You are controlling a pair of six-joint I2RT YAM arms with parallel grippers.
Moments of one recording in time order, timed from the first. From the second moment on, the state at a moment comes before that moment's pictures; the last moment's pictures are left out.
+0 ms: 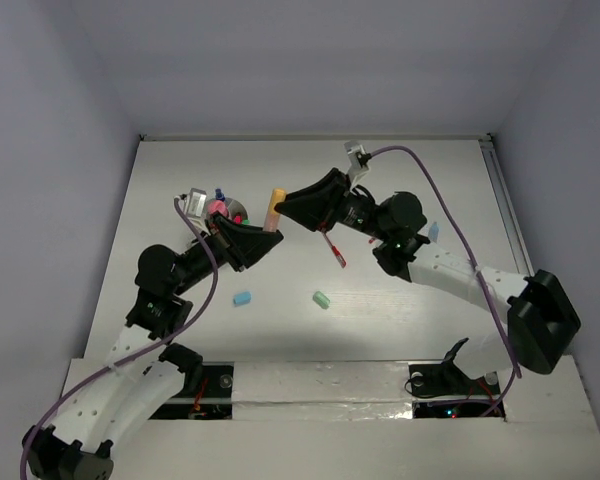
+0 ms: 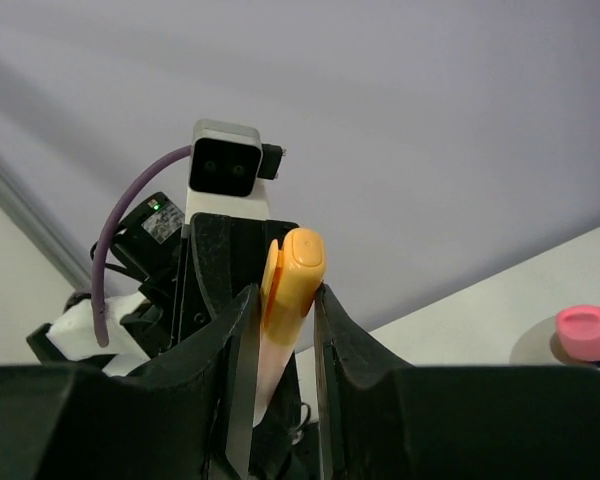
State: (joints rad) left arm -0.46 0.66 0.59 0.38 0.55 -0.89; right arm 0.79 1.39 0.97 0.91 -0.52 0.77
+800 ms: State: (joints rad) left arm -0.46 0.55 0.56 0.23 0.42 -0.82; right arm 0.84 1.51 1.01 0.80 -0.72 0.77
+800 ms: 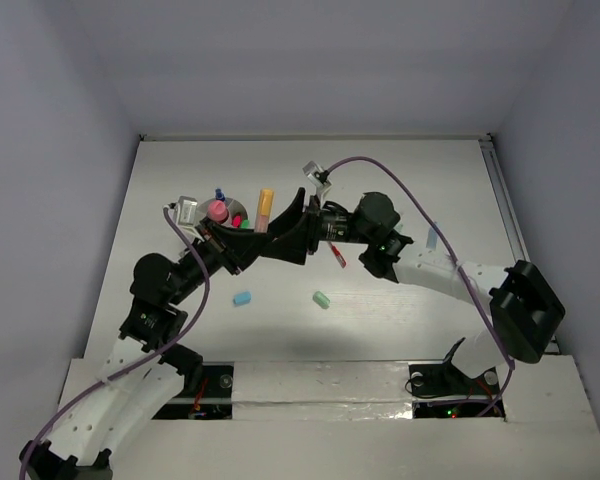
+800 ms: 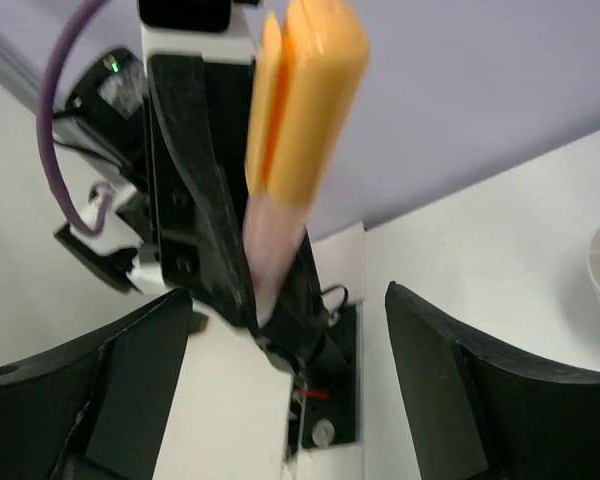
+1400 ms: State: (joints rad) left arm -0.46 0.52 0.53 0.25 0.39 -0.81; right arm 0.74 1.47 1.04 0.78 -0.81 0.77
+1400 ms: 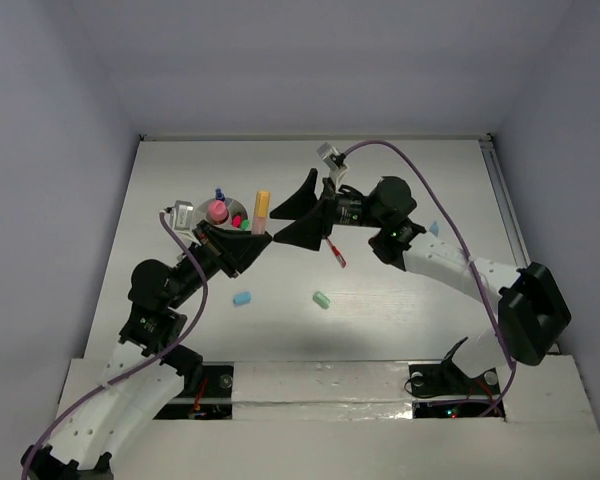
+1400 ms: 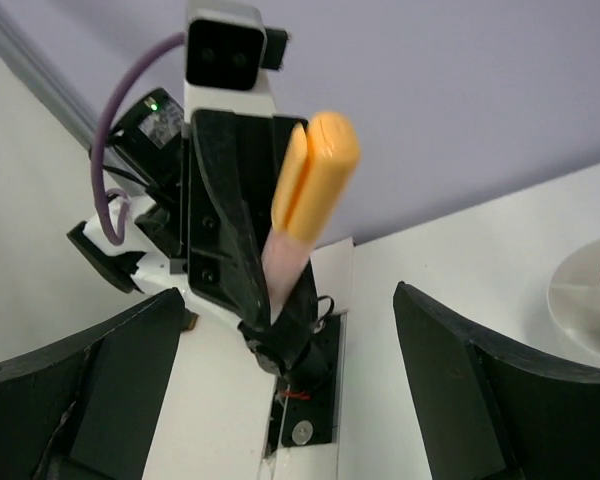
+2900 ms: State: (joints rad) left arm -0.45 0.36 0.67 -0.25 0.10 -0.62; right arm 0.72 1.81 1.34 0.84 -0.74 0.77
